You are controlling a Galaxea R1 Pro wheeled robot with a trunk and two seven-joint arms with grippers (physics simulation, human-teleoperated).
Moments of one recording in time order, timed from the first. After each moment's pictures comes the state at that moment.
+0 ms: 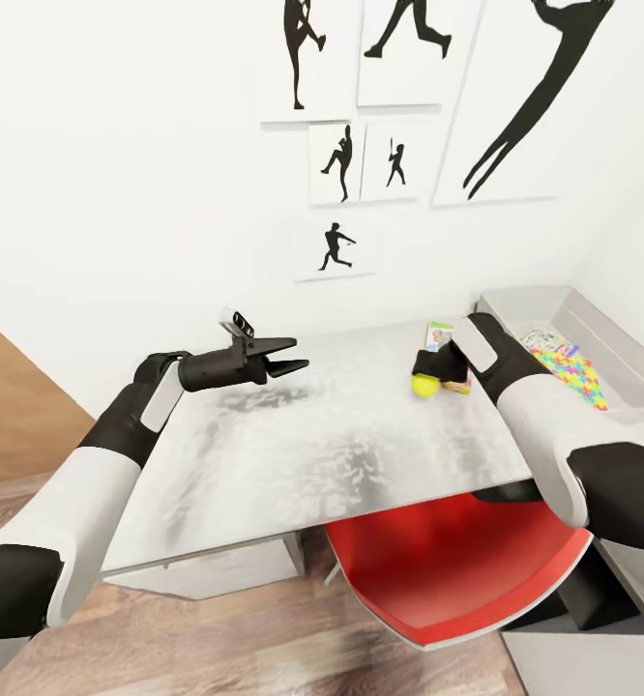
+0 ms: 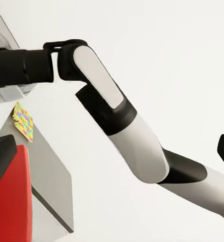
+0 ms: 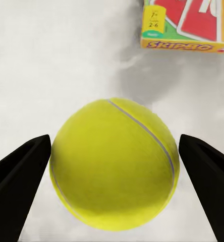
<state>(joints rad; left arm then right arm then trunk) -1.10 0.10 -0.18 -0.87 0.62 1.04 -1.29 -1.40 -0.07 0.21 -0.44 -0.71 0.93 -0.38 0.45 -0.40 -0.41</state>
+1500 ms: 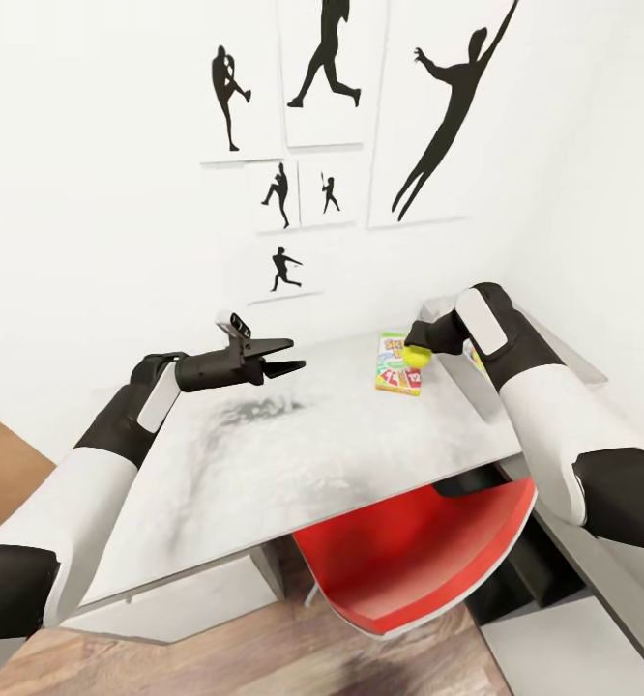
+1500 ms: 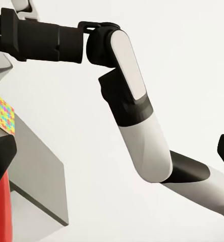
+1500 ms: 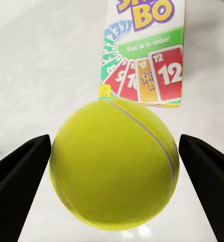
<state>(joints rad) -1.09 0.11 -0.18 -0.87 0.62 1.04 -1.29 -1.40 -0.06 0.18 -0.65 -0.71 1.02 -0.38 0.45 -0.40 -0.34</state>
